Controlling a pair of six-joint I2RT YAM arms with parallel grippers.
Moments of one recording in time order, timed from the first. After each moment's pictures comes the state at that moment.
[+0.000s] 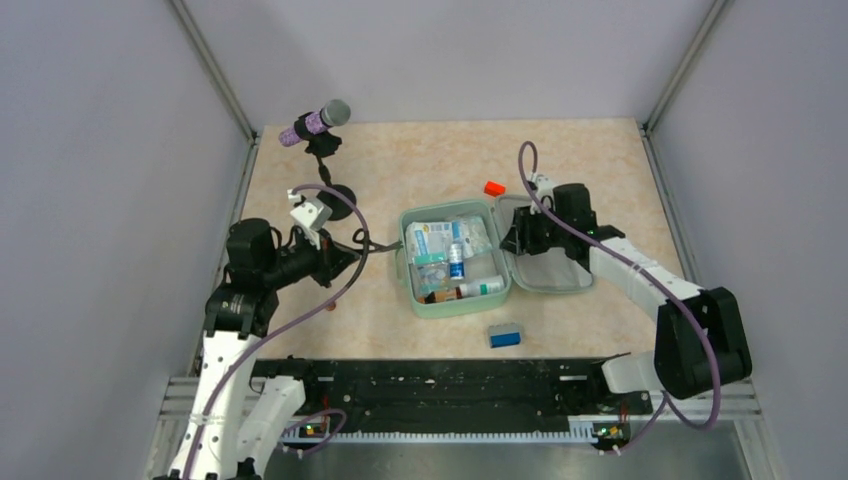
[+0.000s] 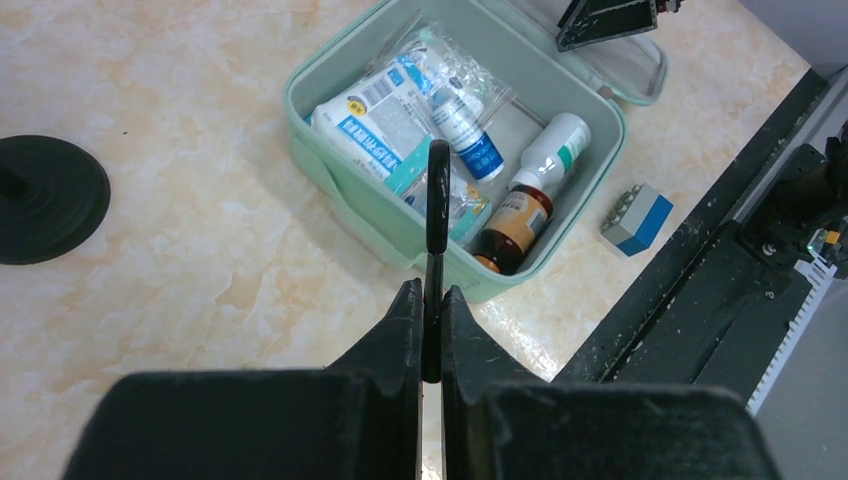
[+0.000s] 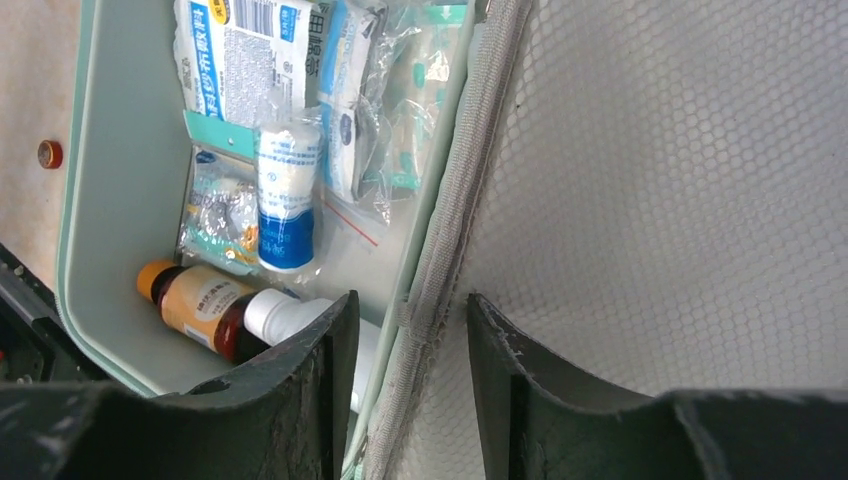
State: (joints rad) left arm -0.08 0.69 0.86 -0.60 0.72 0.09; right arm 0.28 1.32 0.78 -0.19 -0.41 0.18
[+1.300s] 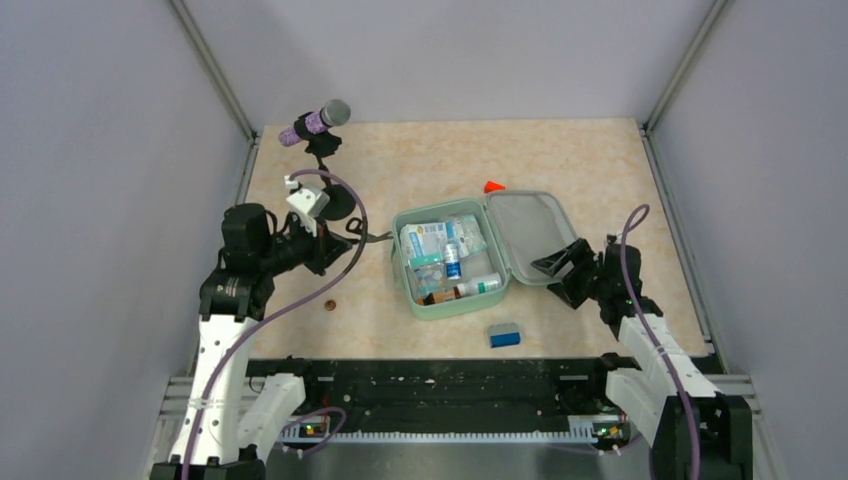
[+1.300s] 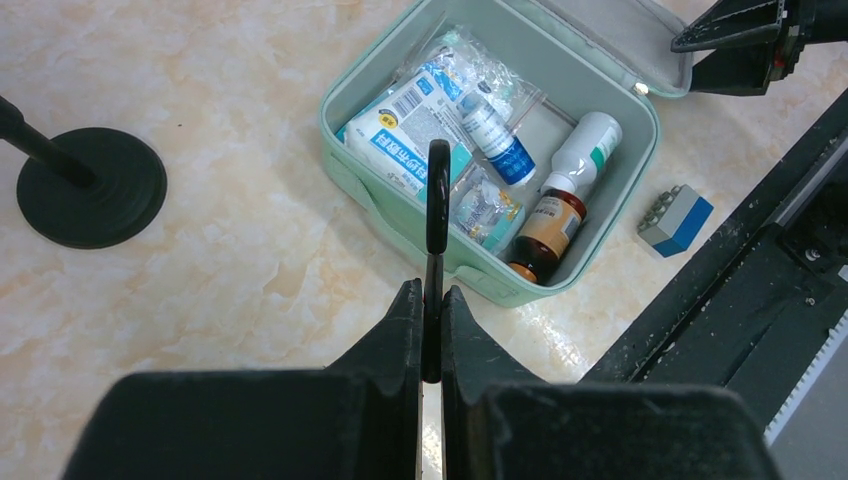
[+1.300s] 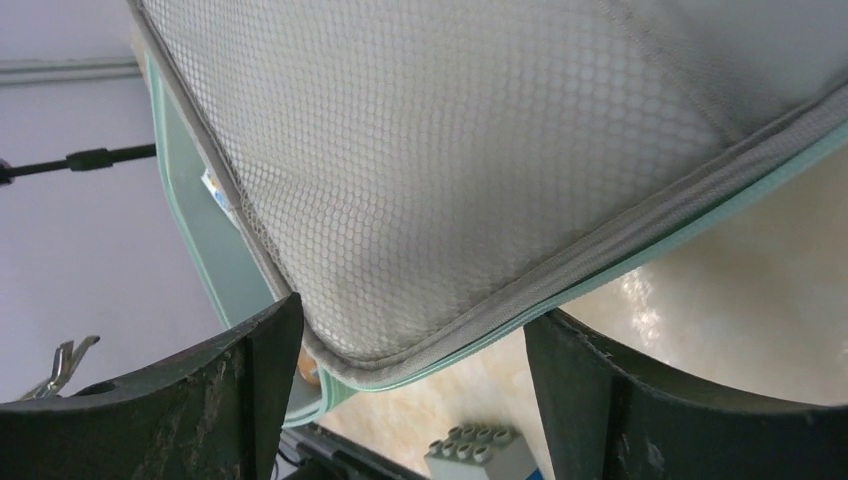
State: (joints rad) left arm -0.04 0.79 0.97 -0.67 0.69 0.16; right arm 0.01 0.88 0.34 -0.15 -0.41 0.95
